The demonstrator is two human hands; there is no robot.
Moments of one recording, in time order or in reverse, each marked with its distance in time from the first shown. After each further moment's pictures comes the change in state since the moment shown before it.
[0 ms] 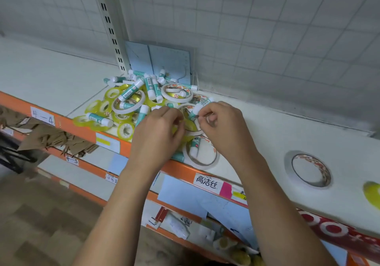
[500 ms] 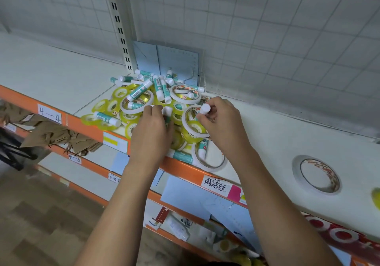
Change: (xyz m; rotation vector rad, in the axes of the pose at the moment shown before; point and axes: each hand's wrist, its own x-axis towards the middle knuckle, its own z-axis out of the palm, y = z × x) left_hand 0.003 -0.034 0.015 0.050 -0.010 -0.290; right_hand 0.016 -0.005 0.026 0.097 -0.017 0.105
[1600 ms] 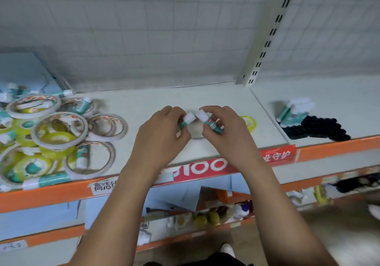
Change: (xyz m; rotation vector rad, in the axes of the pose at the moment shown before) left_hand -0.076 0.217 0.056 -0.342 -0.378 0.705; right_hand -0.160 0.122 -0.183 -0.151 0.290 0.265
